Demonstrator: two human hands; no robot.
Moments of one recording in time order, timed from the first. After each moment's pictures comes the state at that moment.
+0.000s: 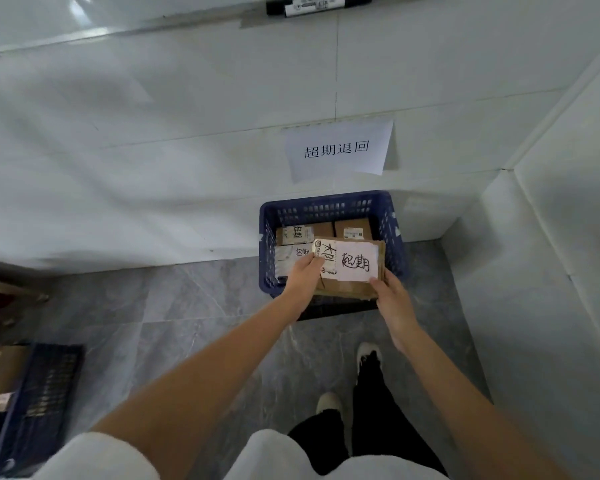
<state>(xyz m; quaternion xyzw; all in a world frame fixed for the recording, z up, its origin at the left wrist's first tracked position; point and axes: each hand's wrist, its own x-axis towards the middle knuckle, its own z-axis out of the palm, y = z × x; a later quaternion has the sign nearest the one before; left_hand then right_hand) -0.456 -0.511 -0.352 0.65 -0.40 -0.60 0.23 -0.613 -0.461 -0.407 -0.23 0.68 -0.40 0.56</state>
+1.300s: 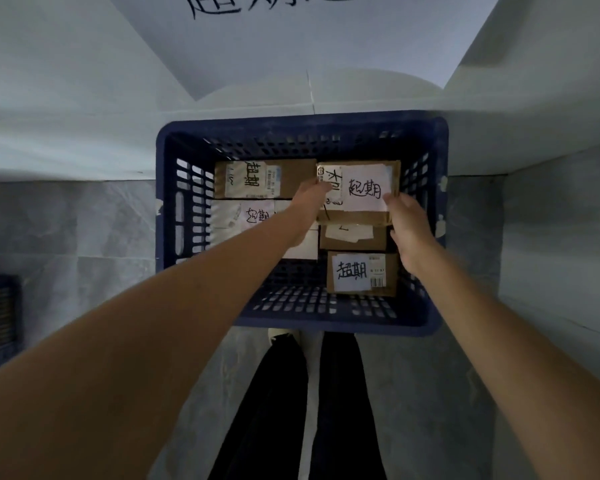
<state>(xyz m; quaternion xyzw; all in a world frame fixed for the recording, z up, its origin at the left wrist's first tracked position) -0.569 -0.813 -0.697 0.73 -0.23 -0.64 0.10 -0.727 -0.772 -0.725 -0.17 0.73 -0.24 0.62</state>
